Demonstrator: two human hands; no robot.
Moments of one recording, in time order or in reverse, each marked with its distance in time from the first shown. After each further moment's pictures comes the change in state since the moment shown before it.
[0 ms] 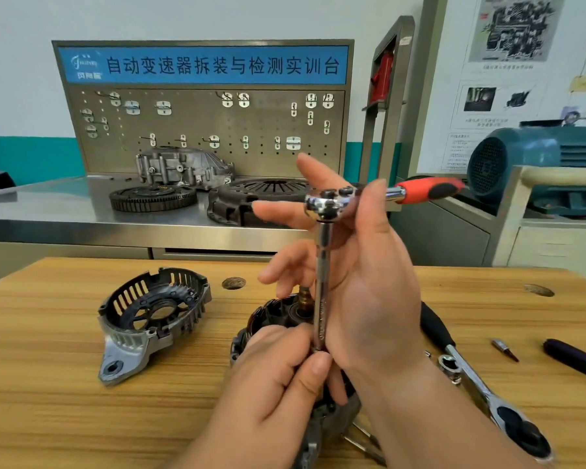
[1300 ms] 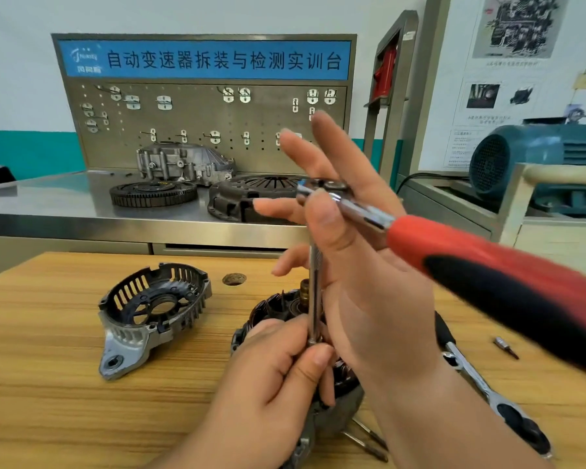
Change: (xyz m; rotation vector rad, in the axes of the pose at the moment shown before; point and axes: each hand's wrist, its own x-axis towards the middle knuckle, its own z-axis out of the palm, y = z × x) left_hand 0.002 -0.009 0.003 -0.078 -0.002 -0.045; right_hand 0.012 -0.009 0.001 -0.245 -0.036 -0.027
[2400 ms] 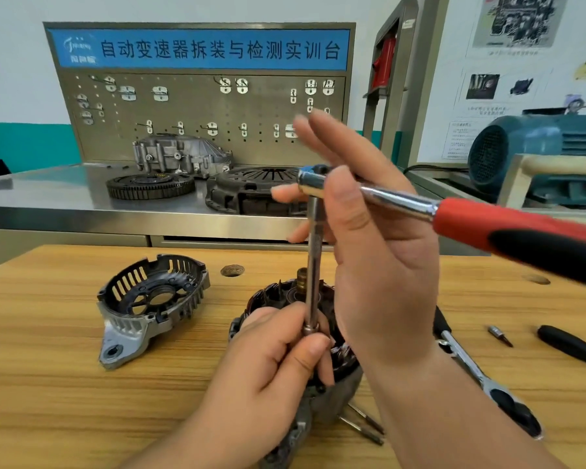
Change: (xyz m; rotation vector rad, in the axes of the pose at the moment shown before) left_hand -0.002 0.002 -0.002 0.089 -0.028 0.010; right_hand -0.012 0.003 -0.002 -0.119 0.128 -0.318
